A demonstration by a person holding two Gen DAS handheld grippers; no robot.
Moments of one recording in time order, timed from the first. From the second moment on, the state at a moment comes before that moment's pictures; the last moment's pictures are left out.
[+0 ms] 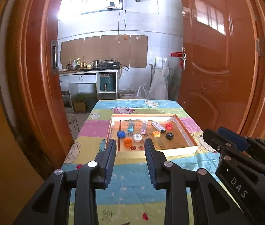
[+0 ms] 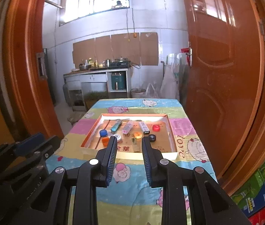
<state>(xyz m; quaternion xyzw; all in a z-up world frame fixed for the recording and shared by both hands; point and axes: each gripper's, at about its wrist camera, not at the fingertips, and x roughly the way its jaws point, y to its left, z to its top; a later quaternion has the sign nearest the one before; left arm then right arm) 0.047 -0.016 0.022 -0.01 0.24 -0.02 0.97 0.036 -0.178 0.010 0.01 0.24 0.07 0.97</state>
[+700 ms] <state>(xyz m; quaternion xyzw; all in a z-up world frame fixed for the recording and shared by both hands) -0.013 -0.014 0.034 -0.01 0.22 -0.02 0.97 -0.032 -0.180 0.024 0.00 0.21 0.07 0.98</state>
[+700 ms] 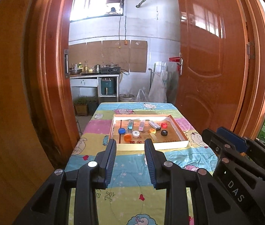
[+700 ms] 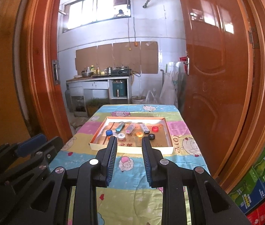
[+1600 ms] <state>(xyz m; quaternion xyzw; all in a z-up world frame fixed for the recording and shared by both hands) -0.021 -0.007 0.035 -0.02 0.22 -0.01 0.98 -0.044 -0.179 0.023 0.00 0.20 0.07 0.98</state>
